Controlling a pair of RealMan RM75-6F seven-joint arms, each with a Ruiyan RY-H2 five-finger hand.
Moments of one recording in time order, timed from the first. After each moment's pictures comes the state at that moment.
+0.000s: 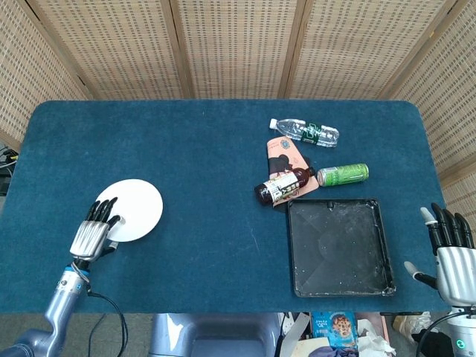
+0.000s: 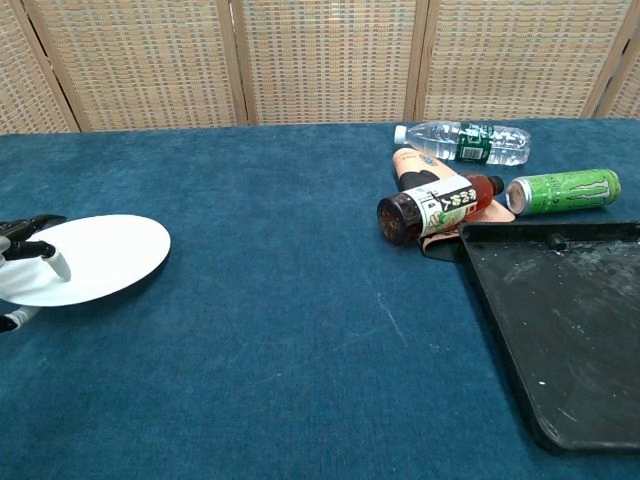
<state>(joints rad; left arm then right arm) -0.33 -1.73 -0.06 -0.87 1.52 1.23 -0.11 0.03 -1.11 0.10 -1.69 -1.54 1.60 -0.15</state>
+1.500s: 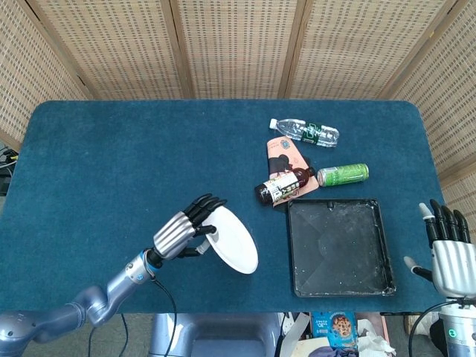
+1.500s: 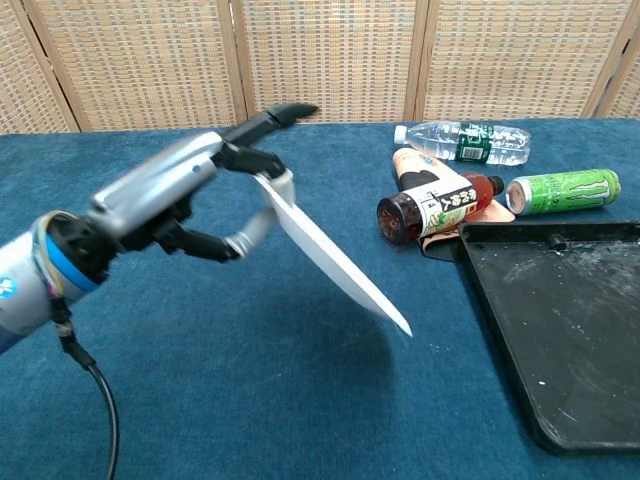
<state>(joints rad) -0.70 -1.87 -0.03 -0.92 1.87 1.45 -0.47 0.06 -1.15 0.13 -1.66 -1.46 1.56 -0.23</state>
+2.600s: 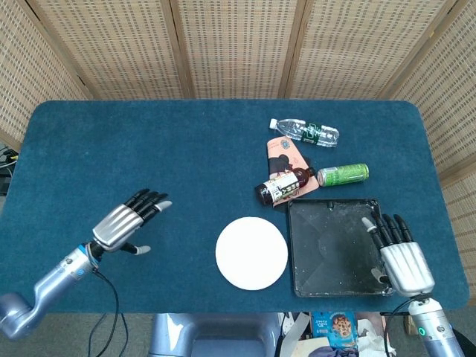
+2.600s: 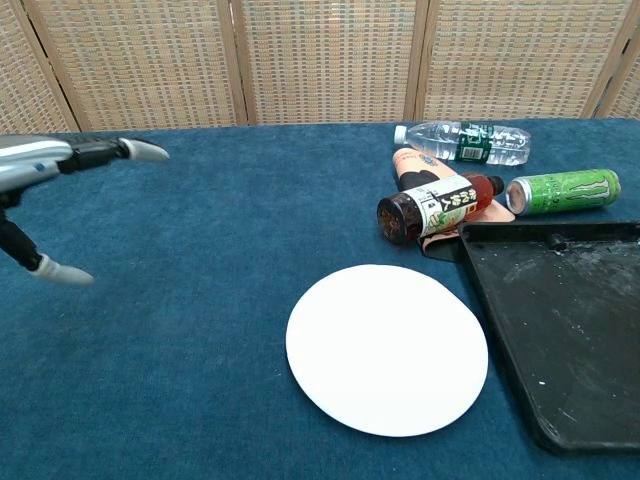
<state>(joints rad) -0.63 -1.29 0.10 -1.40 1.64 1.22 -0.15 0.16 -1.15 0.03 -1.67 -1.61 1.36 -0.35</state>
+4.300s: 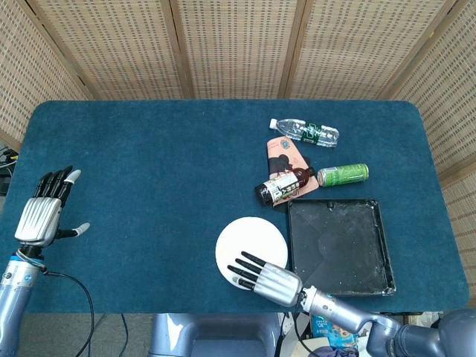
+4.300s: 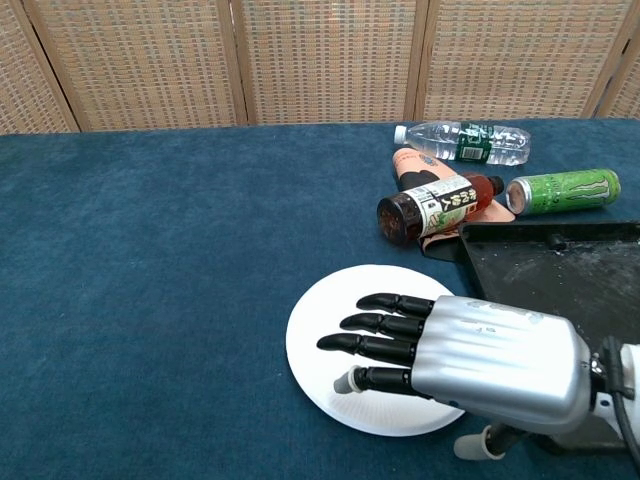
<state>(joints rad) -0.36 -1.21 -0.09 -1.55 1.35 1.33 0.03 0.62 -1.65 -0.10 -1.24 -2.04 1.13 -0.24</state>
